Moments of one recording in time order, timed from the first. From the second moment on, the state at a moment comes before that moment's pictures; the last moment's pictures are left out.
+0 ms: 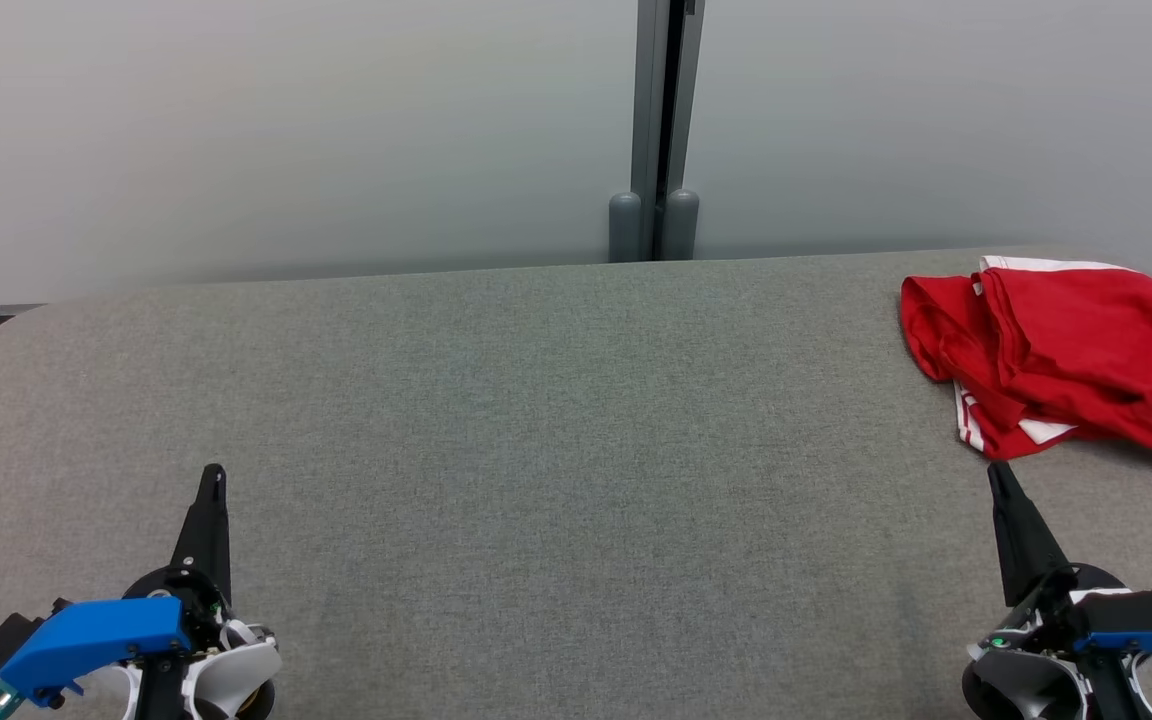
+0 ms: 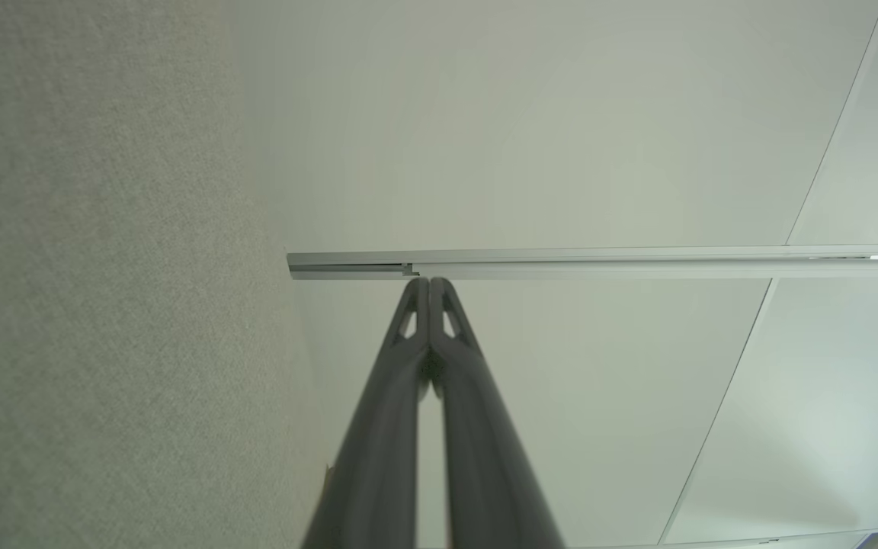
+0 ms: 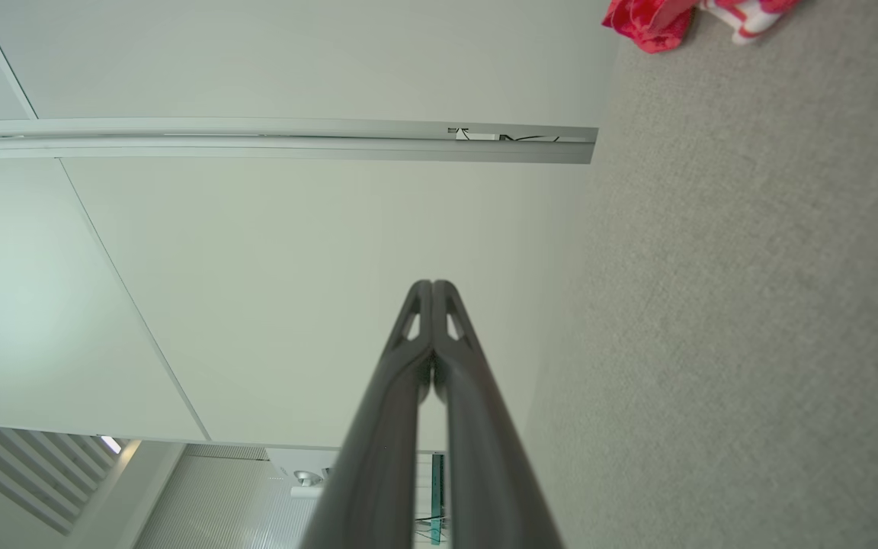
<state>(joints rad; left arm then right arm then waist) -0.10 0.05 0.11 0.25 -1.60 -0.13 0.11 -0.10 -0.05 -0.11 0.25 1.60 0.13 0.11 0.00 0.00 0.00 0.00</state>
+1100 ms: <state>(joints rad) -0.10 0.05 0.11 0.25 -1.61 -0.13 0.11 -0.10 -0.05 -0.11 0.25 1.61 0.13 0.11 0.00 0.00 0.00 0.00</state>
